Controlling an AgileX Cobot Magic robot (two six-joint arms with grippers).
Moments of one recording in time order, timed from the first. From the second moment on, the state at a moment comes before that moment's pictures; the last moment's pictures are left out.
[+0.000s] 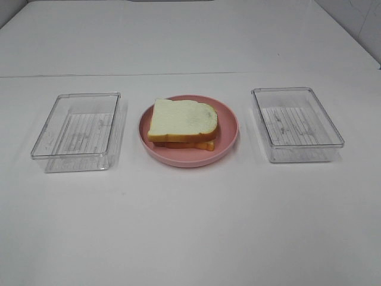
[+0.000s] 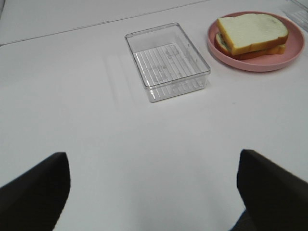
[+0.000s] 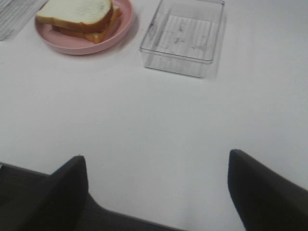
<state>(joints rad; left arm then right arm) -0.19 0.00 -0.50 0.00 1.05 0.04 0.18 0.10 -0.51 0.10 1.07 -0.10</state>
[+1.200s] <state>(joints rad) 0.00 0.00 -0.50 0.00 1.05 0.04 -0.04 -0.01 -0.51 0.10 1.07 -0.10</state>
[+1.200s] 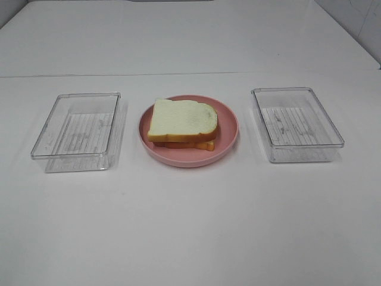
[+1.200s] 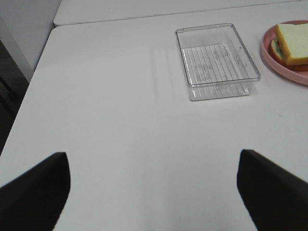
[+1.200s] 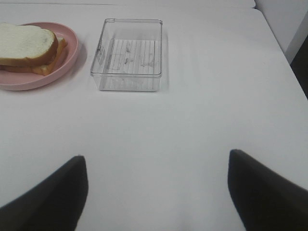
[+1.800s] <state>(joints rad) 0.00 0.00 -0.50 0.00 1.05 0.04 -0.04 -0.01 -0.51 0.10 1.07 -0.10</state>
